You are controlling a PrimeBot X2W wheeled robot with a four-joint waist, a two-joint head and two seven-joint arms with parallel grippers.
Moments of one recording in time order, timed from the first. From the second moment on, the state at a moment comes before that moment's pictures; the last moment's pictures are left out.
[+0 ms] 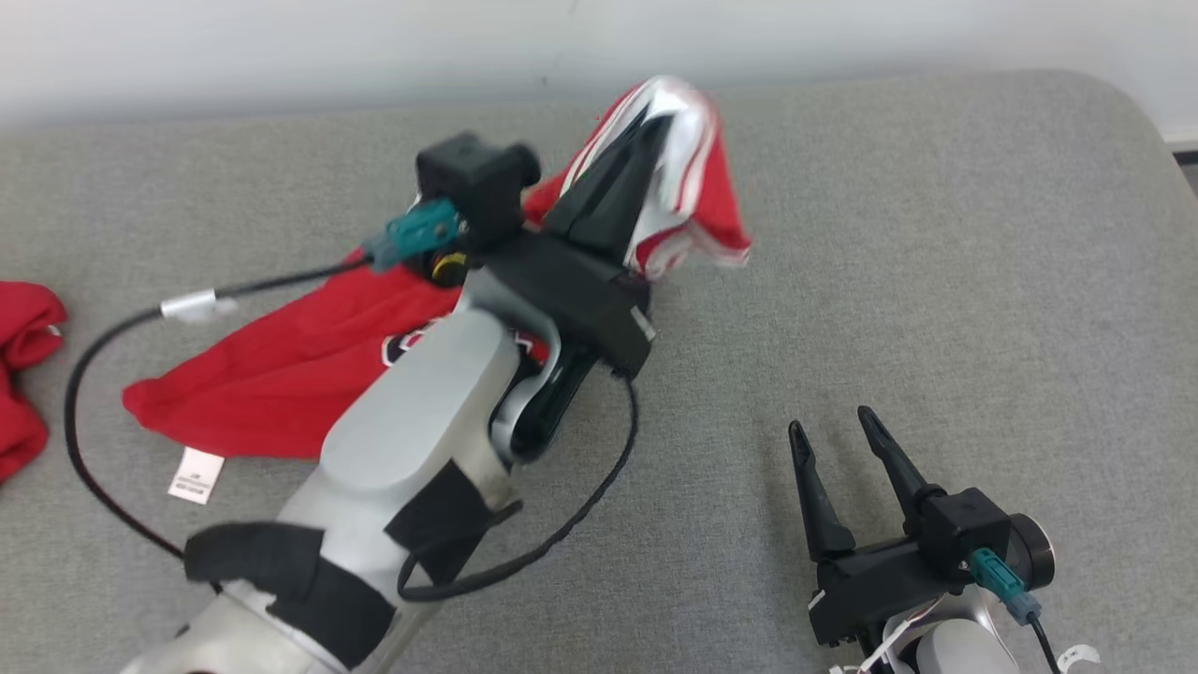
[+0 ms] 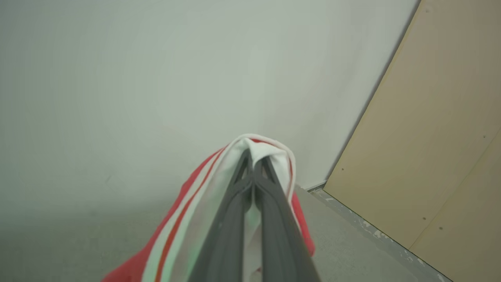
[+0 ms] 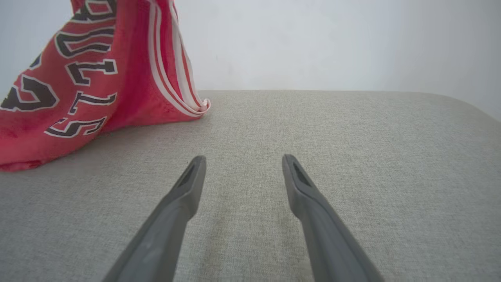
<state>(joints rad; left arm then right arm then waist) -1.00 0.05 -0.75 0.64 -0.87 -0.13 -0.26 -0.21 -0.05 0.09 0.35 0.05 0.13 -0.26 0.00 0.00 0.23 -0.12</state>
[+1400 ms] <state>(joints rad) 0.01 0.07 0.15 0.26 -0.17 -0.11 -0.26 -0.09 -0.05 0.05 0.35 0.05 0.13 -0.26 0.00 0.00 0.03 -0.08</state>
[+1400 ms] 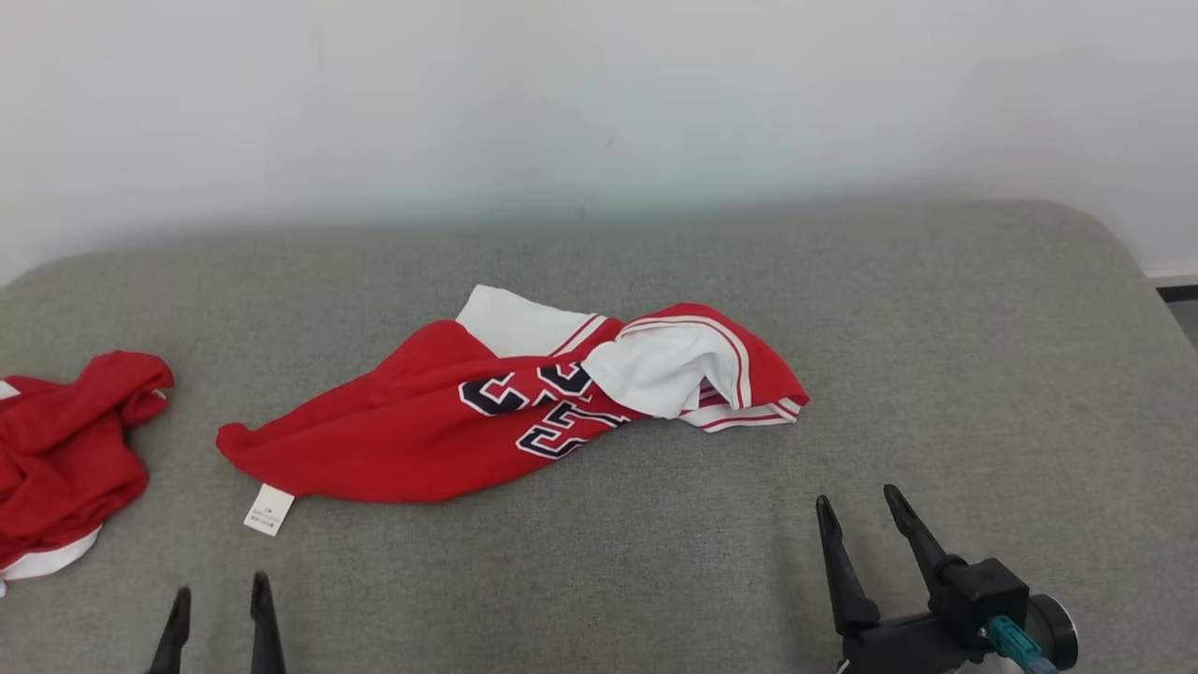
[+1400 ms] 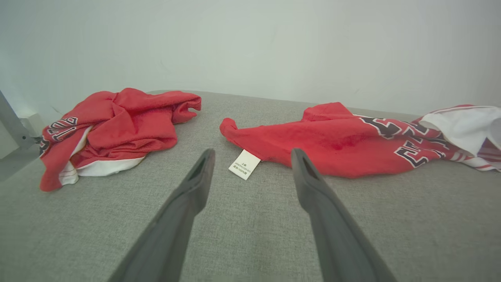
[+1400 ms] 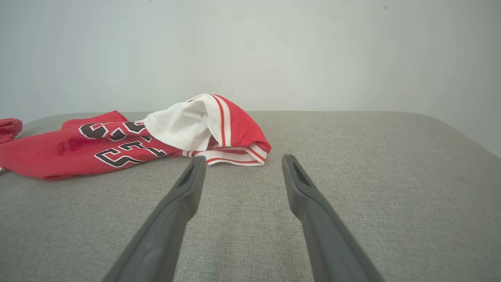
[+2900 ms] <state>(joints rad) -0.02 0.05 0.03 0.24 -0.29 -0.12 -0.26 -0.36 -0.05 -0.02 0.54 -0.02 0.13 -0.26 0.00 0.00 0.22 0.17</state>
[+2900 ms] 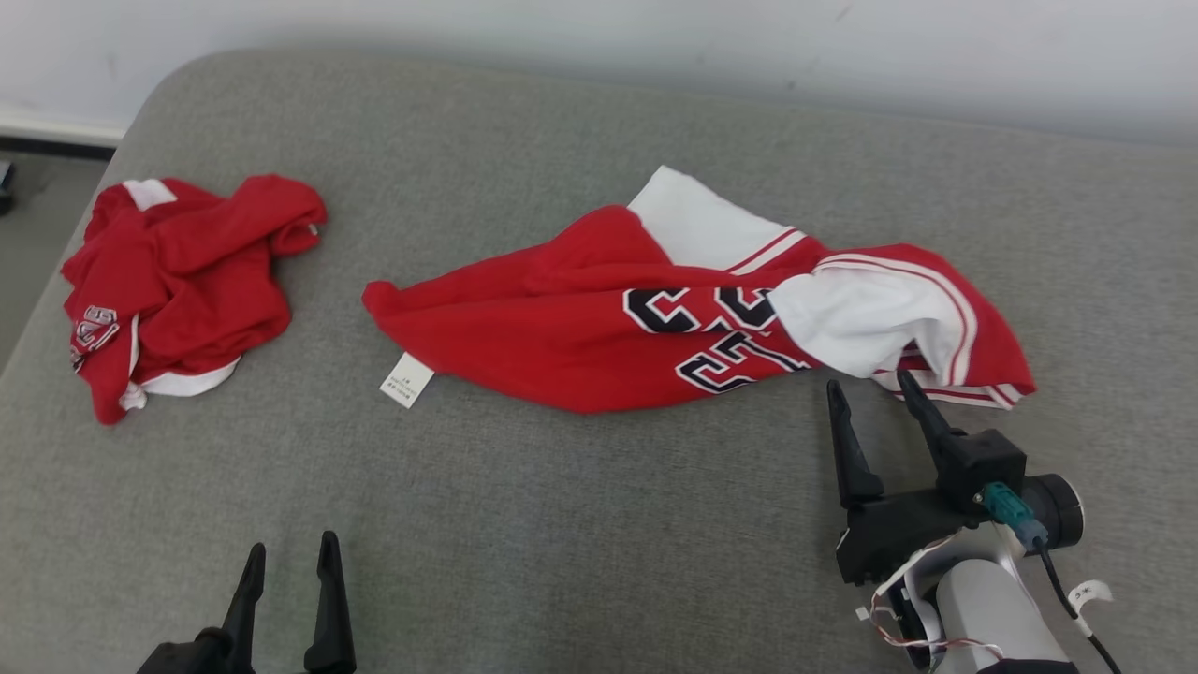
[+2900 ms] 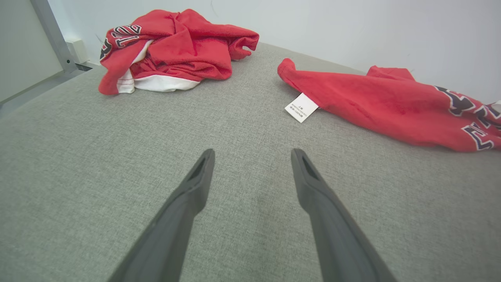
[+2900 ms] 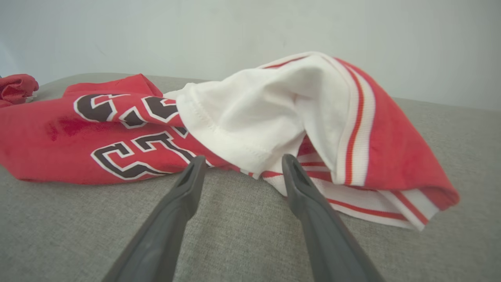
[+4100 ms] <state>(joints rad) -0.05 0.05 0.03 0.28 -0.36 -0.13 -0.26 -0.42 -0.06 -0.15 0.49 -0.04 0.13 -0.26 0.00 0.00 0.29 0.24</state>
